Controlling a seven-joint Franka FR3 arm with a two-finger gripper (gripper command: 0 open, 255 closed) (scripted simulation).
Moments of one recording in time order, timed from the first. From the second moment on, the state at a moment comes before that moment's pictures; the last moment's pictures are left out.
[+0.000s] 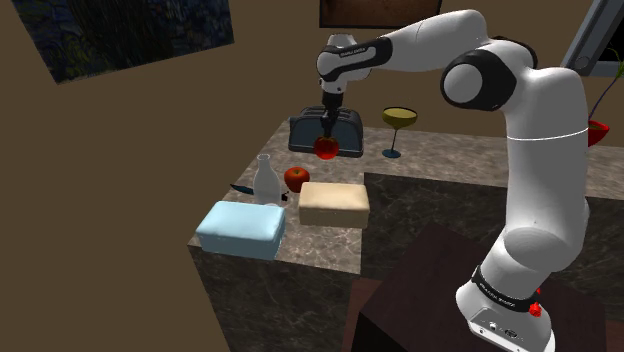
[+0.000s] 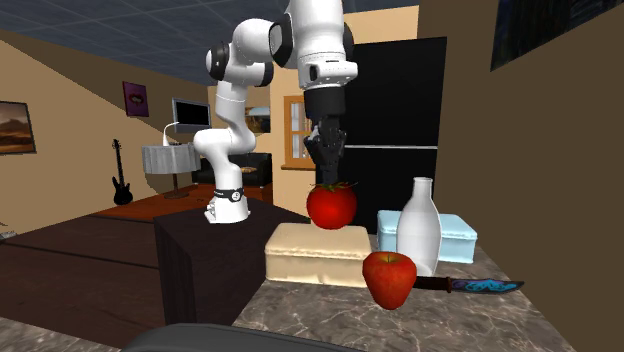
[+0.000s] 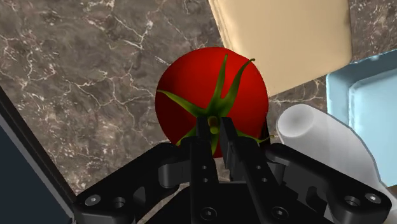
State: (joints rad) arm -0.07 0.42 -0.15 -1.46 0.16 1.89 -0.52
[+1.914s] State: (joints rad) arm 0.35 0.65 0.00 -0.98 0.07 1.69 0.08
